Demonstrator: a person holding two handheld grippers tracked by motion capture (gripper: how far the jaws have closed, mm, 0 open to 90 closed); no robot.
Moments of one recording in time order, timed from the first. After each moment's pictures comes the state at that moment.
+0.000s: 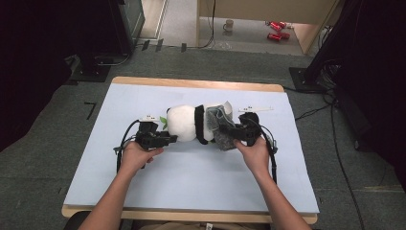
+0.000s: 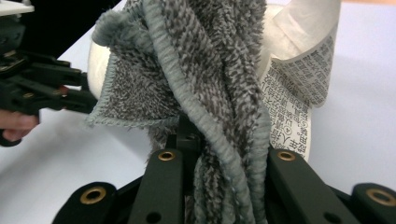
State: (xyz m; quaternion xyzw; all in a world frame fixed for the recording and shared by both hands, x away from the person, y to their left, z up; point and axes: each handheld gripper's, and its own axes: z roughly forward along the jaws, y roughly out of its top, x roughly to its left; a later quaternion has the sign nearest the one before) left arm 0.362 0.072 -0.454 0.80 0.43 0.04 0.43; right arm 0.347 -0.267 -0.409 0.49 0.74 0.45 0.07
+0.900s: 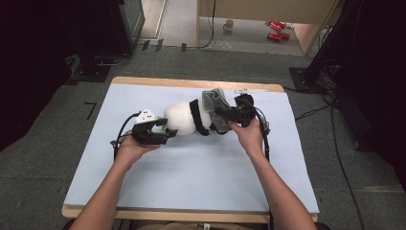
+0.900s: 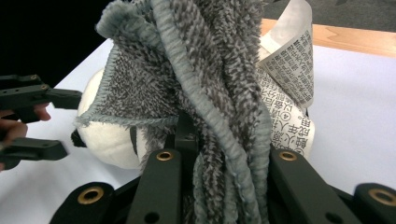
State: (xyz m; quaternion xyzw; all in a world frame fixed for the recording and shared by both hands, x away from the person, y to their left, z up) left arm 0.372 0.078 -0.444 0.81 0.30 0.13 0.49; right arm 0.402 -0.260 -0.395 0.49 0.74 0.46 0.07
